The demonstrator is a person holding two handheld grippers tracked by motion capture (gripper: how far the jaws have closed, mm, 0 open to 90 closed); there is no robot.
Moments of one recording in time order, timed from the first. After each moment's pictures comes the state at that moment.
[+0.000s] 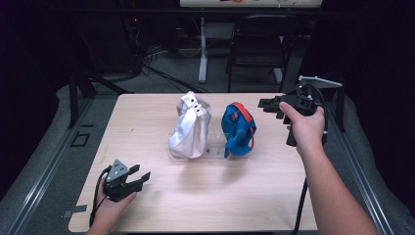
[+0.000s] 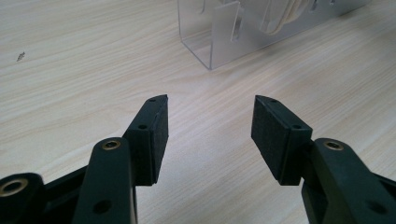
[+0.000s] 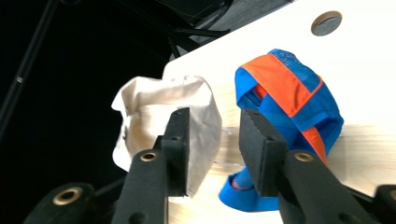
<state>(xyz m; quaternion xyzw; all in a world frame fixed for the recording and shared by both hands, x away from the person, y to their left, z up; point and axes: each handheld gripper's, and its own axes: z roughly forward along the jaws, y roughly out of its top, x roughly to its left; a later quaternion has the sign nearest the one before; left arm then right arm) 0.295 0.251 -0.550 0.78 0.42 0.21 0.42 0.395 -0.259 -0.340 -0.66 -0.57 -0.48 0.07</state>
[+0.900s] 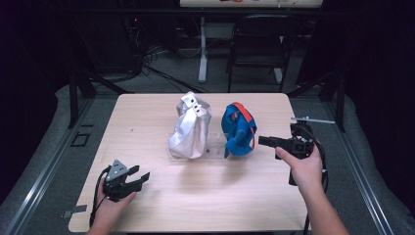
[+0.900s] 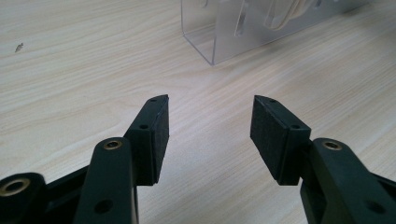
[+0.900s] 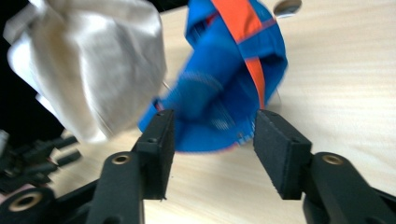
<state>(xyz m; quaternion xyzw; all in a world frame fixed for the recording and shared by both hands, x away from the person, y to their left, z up) 0.297 0.254 -0.552 0.78 0.43 0.20 0.41 0.332 -0.254 -0.414 -0.61 -0.66 -0.44 -0.05</state>
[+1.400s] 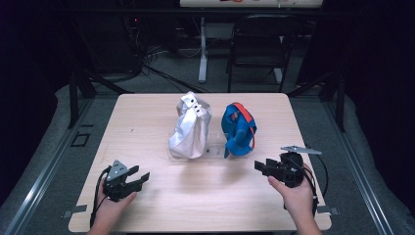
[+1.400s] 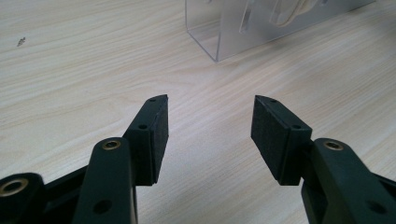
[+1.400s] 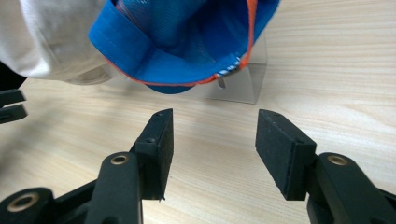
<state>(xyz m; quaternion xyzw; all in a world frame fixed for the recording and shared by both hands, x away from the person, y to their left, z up) 0.297 0.254 -0.554 0.78 0.43 0.20 0.41 0.293 -0.242 -0.481 -0.58 -0.68 -0.43 -0.11</state>
